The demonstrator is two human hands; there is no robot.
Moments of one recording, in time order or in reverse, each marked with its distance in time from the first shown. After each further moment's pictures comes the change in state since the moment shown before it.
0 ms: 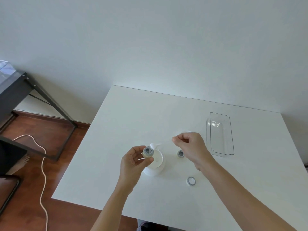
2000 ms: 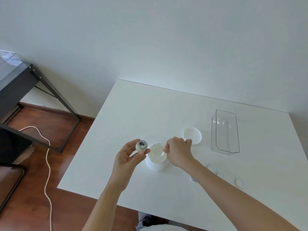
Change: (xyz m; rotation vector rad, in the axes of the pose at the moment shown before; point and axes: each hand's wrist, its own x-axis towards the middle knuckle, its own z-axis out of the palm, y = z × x) left_hand -0.008 0.000 -0.034 -0.207 -0.055 -0.037; right_hand 0.024 0.037 0.062 -0.945 -0.094 -0.263
